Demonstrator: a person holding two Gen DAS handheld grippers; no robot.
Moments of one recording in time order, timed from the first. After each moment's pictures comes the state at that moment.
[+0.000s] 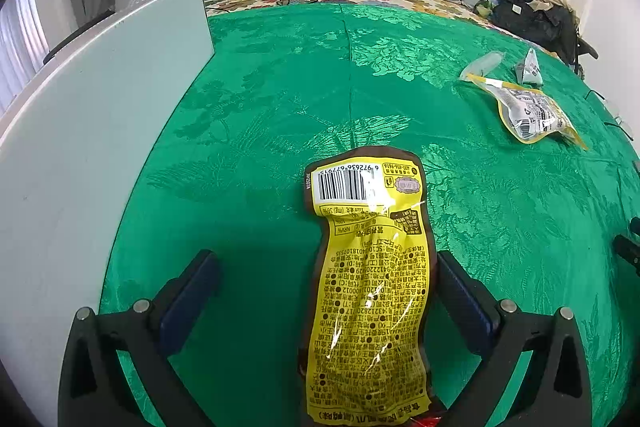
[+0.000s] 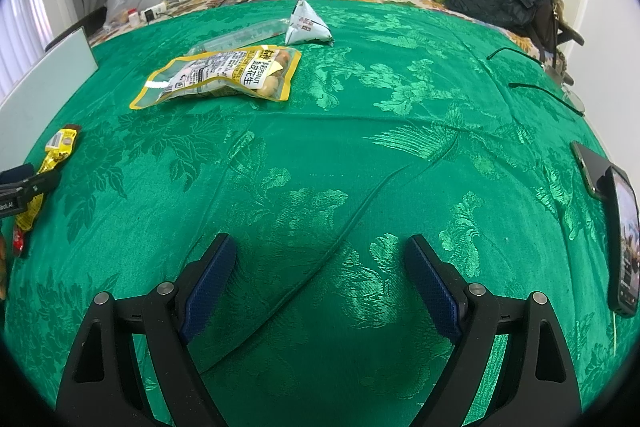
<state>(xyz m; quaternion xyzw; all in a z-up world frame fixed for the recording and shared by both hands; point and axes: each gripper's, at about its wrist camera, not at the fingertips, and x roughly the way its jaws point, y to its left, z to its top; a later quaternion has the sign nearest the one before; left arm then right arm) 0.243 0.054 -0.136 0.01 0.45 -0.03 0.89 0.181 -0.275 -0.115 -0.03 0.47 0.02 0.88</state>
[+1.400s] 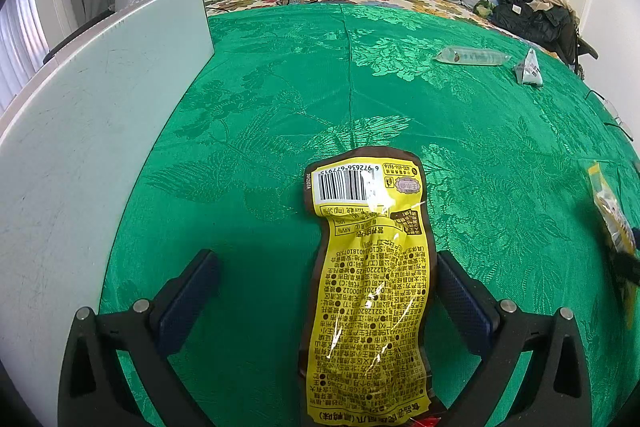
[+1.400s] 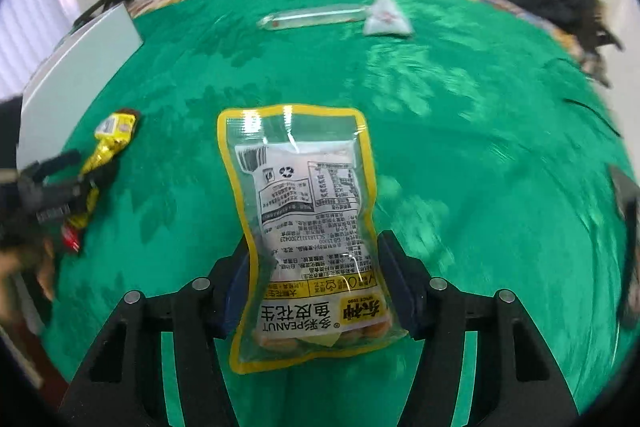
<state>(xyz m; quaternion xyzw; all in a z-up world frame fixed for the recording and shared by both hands) 0.242 0.053 -0.135 0.01 0.45 -0.03 0.89 0.165 -0.224 -0.093 -0.04 0.49 0.06 0.87</state>
